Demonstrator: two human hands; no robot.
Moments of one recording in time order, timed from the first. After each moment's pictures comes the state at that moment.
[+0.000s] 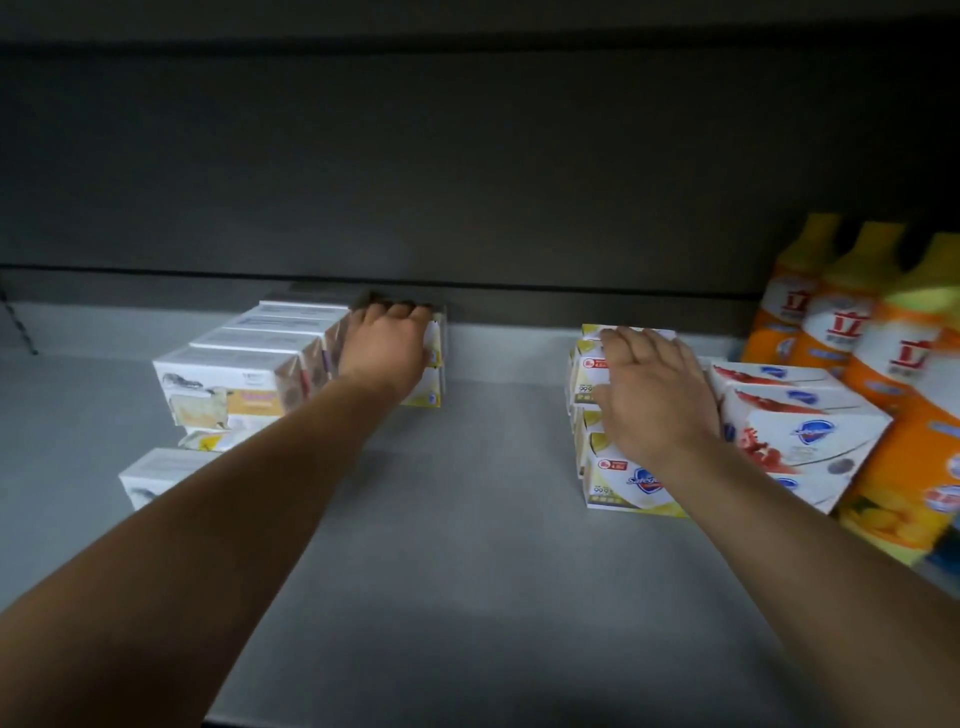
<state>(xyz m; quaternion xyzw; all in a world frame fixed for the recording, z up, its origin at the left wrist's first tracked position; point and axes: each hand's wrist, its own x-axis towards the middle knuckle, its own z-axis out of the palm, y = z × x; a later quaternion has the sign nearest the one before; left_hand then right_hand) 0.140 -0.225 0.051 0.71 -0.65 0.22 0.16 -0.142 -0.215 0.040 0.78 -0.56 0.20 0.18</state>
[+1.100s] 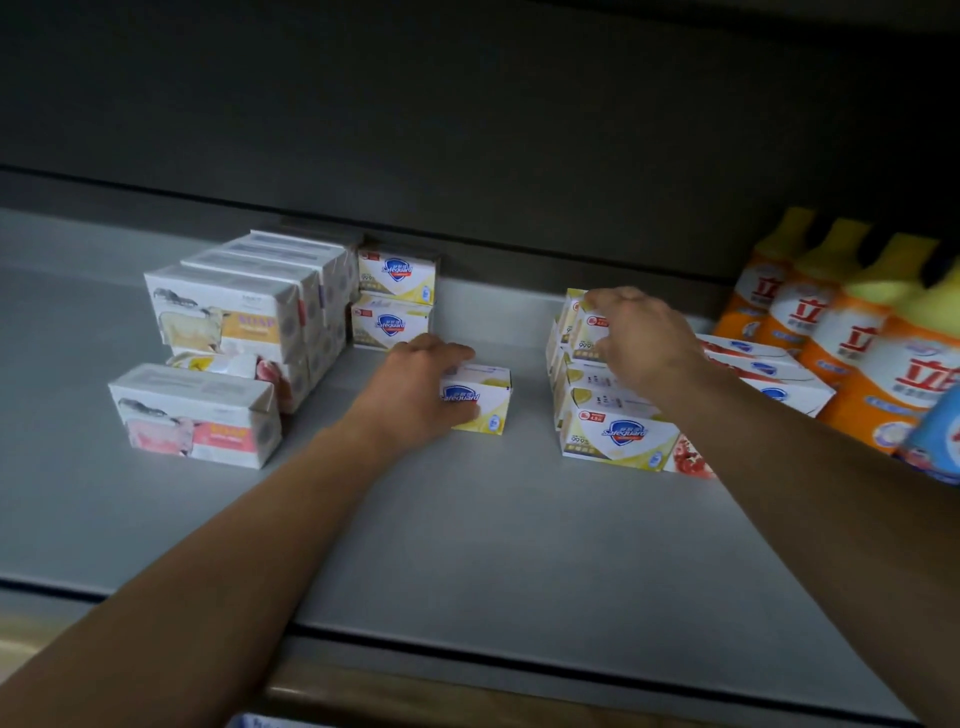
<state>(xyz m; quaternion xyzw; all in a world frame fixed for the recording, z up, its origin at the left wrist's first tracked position) 0.087 -0.135 0.005 0.63 -0.70 -0.05 0.33 -0.143 -0.216 0.073 0.80 -0.57 0.17 0.13</state>
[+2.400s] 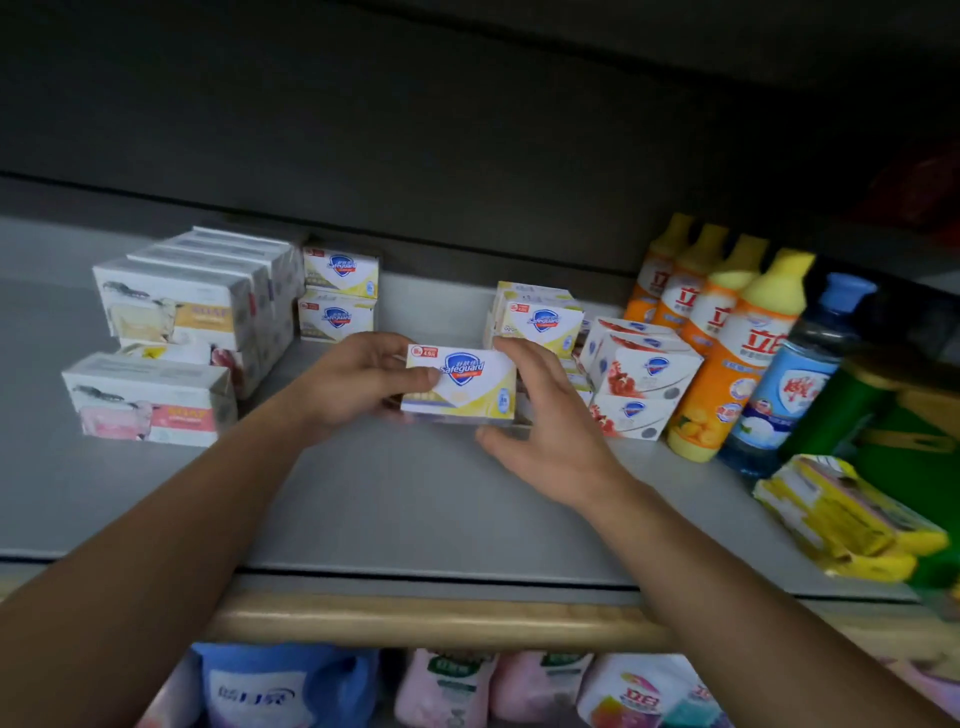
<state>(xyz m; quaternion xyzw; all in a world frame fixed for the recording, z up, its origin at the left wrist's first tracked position) 0.075 -0.085 0.031 0.47 -0.59 -0.47 0.46 -0.150 -0.077 0.026 0.83 -0.42 0.35 -0.13</state>
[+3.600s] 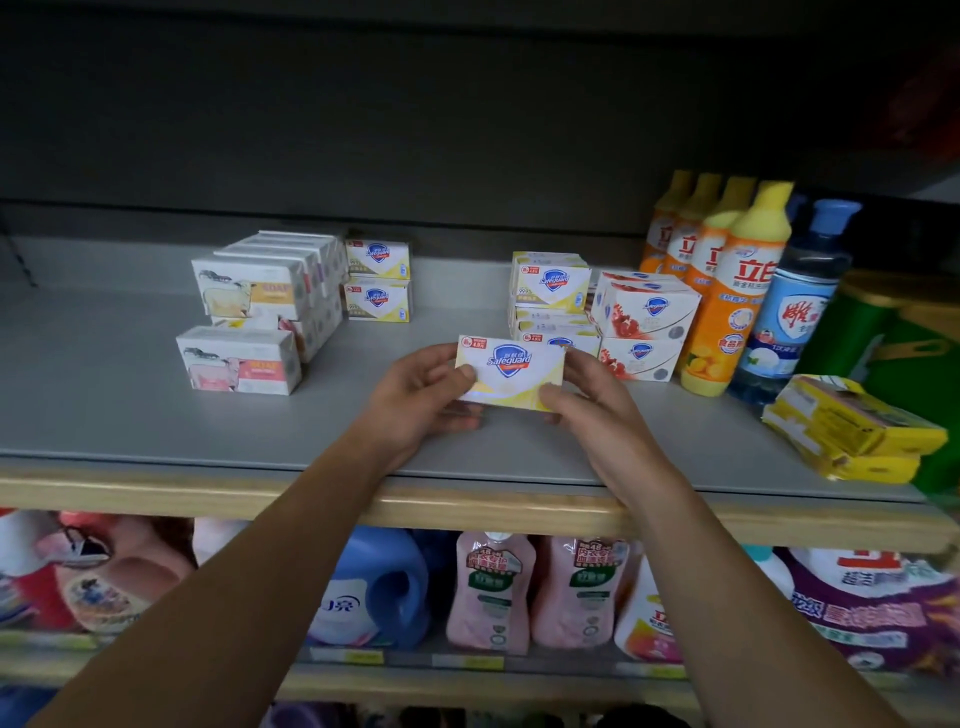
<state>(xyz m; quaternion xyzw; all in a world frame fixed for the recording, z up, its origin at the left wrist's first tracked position) 0.020 -0.009 -0.009 0.39 -0.51 -0.50 0.57 -0.183 -0.033 -0.017 0.62 -0.38 0.50 -0.47</state>
